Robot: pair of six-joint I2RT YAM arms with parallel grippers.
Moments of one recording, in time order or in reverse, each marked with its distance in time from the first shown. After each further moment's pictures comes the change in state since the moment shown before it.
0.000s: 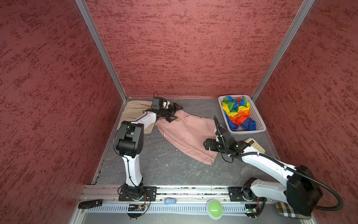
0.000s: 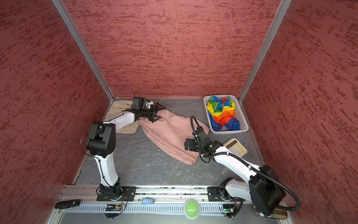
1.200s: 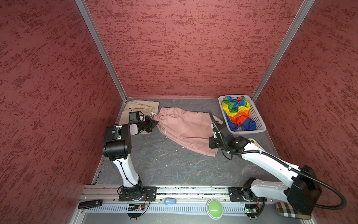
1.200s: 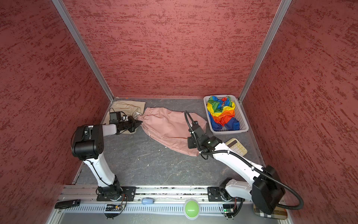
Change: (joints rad) left arm 0.363 -0.109 -0.420 0.259 0.051 -0.102; right arm 0.127 -0.006 0.081 -0.188 0.200 -0.219
